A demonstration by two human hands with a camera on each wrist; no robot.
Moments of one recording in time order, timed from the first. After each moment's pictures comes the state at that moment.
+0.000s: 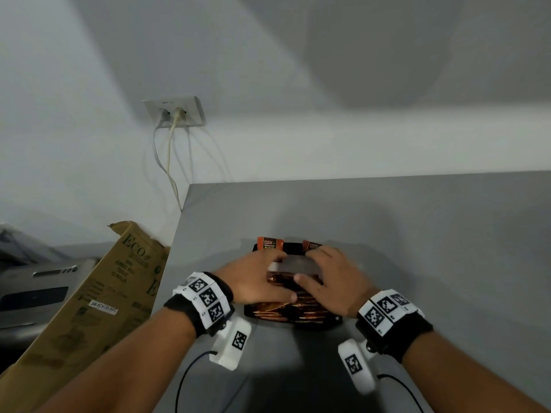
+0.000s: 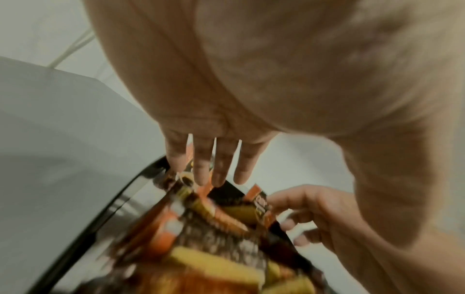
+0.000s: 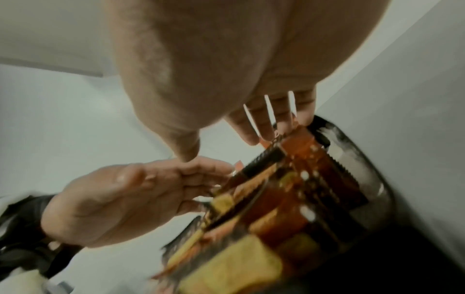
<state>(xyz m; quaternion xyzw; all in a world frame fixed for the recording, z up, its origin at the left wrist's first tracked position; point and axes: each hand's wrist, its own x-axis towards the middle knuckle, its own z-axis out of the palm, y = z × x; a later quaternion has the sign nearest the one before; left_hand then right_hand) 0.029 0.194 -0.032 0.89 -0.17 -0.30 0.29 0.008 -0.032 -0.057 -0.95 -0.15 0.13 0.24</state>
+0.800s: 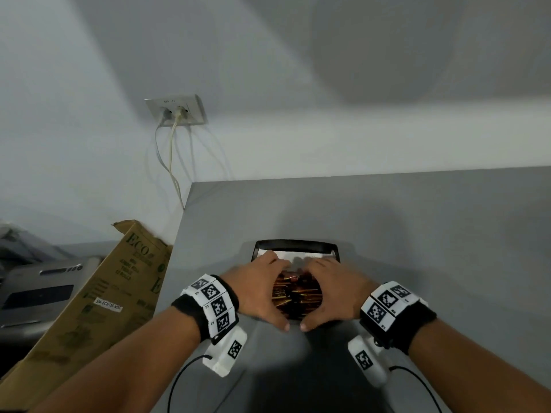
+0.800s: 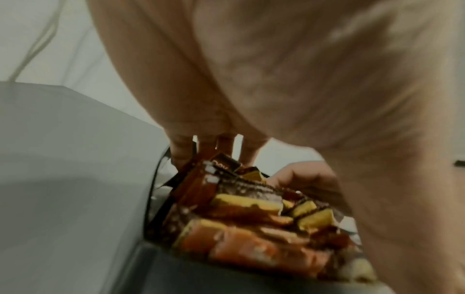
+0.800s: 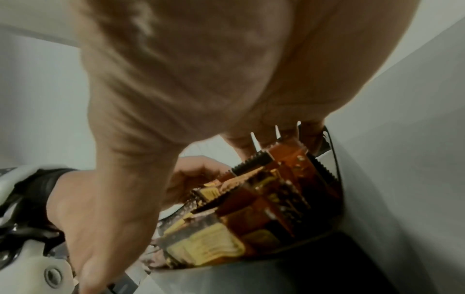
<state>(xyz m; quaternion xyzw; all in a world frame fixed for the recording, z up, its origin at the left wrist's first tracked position) 0.016 0.192 -0.048 0.92 -0.26 -0.25 0.14 0.007 -0.034 -0.050 -0.92 -0.24 0.24 0.16</state>
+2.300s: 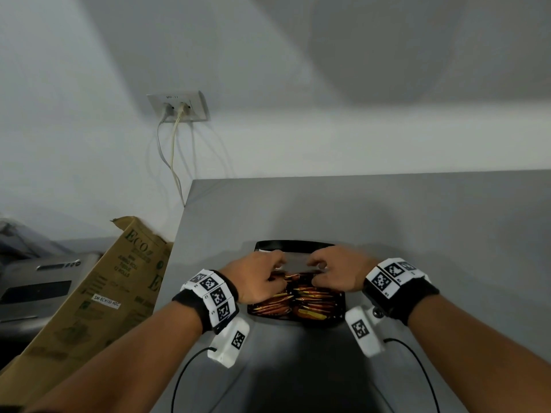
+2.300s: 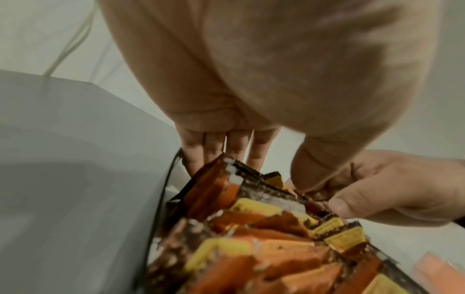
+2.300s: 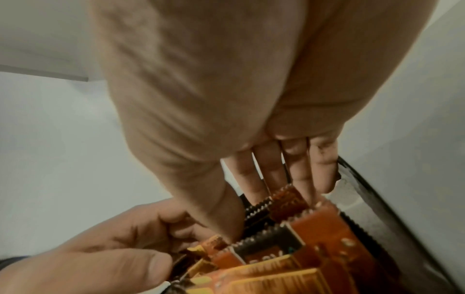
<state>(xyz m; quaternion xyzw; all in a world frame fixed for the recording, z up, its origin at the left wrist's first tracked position) 0.026 0.199 -0.052 0.92 -0.21 -0.25 0.22 0.042 -0.036 -0.033 -0.92 -0.19 0.30 0.14</state>
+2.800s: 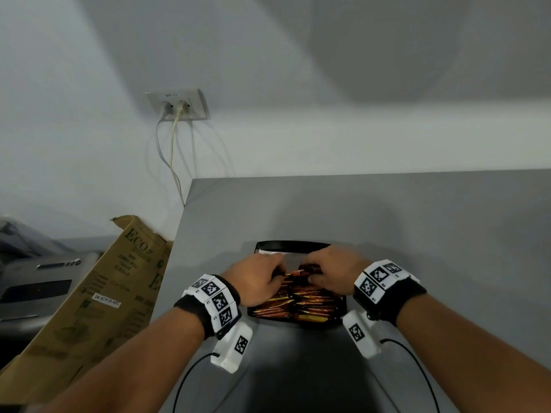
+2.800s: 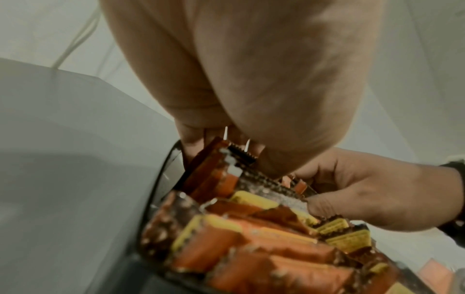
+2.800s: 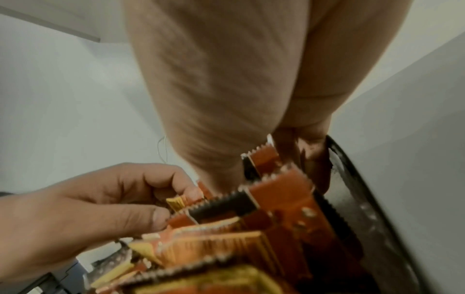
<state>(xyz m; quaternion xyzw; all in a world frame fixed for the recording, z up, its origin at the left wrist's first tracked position) 0.026 0.195 -0.059 0.93 -0.22 -0.20 0.21 0.045 -0.027 -0.047 -0.93 -0.22 0.25 0.13</state>
